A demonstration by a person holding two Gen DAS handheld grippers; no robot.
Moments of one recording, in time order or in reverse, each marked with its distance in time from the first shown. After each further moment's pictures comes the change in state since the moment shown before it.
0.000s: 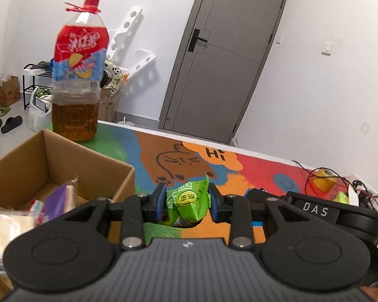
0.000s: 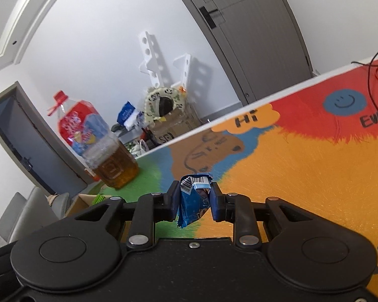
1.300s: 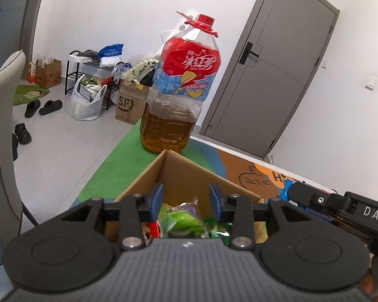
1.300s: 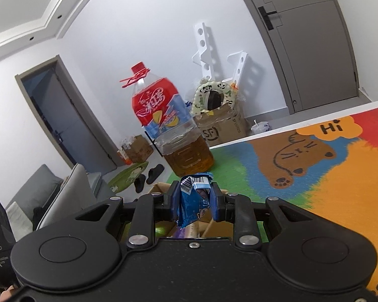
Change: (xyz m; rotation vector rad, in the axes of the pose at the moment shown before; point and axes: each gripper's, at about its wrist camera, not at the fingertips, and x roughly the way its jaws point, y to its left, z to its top) left arm -0.038 0.141 0.037 -0.153 -0.003 0.134; right arm 0.024 0.131 -0.017 -0.157 0.037 0.142
